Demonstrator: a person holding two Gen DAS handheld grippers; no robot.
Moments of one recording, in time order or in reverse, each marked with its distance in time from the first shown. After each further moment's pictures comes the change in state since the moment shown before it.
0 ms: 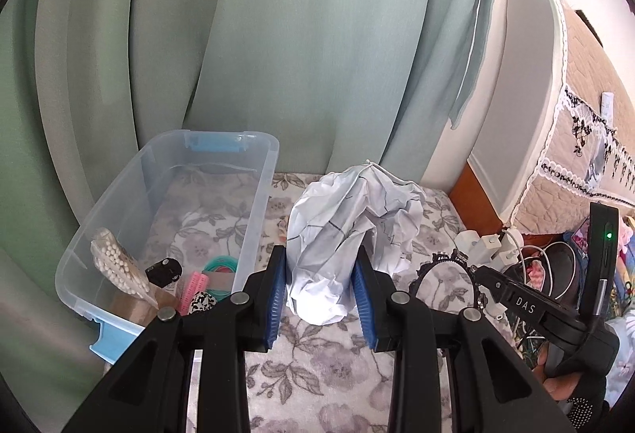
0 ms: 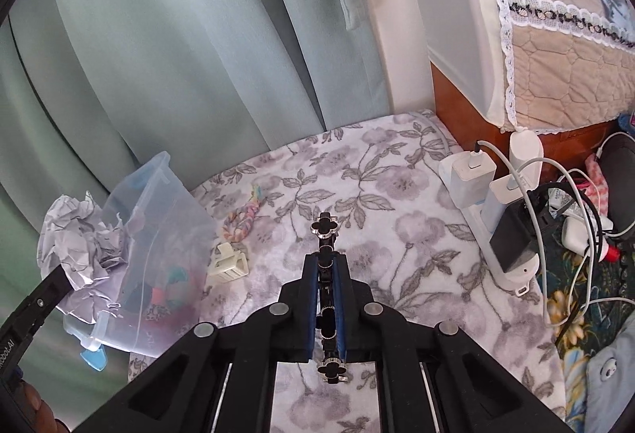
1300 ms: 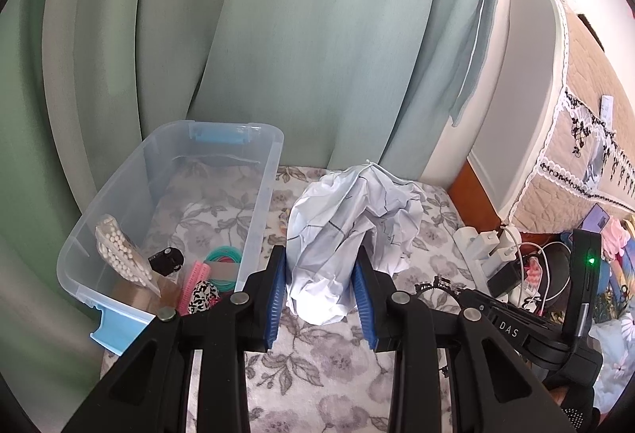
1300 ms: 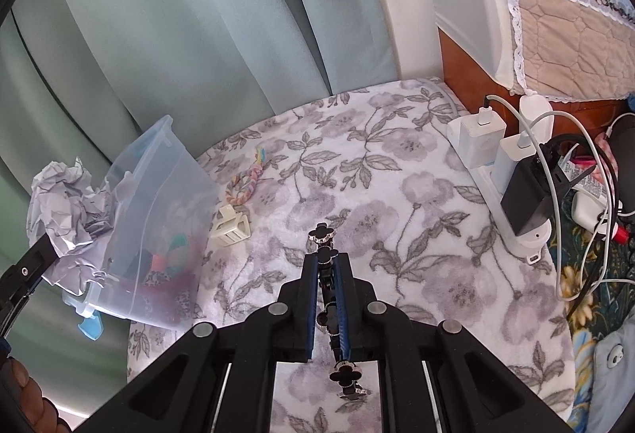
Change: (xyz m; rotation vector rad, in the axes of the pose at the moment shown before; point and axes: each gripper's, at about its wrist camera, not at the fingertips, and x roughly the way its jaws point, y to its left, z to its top) left arm -0.002 0.008 -0.003 -0.021 0.017 -0.005; right arm 0.012 -0.004 -0.024 -0.016 0.094 0.031
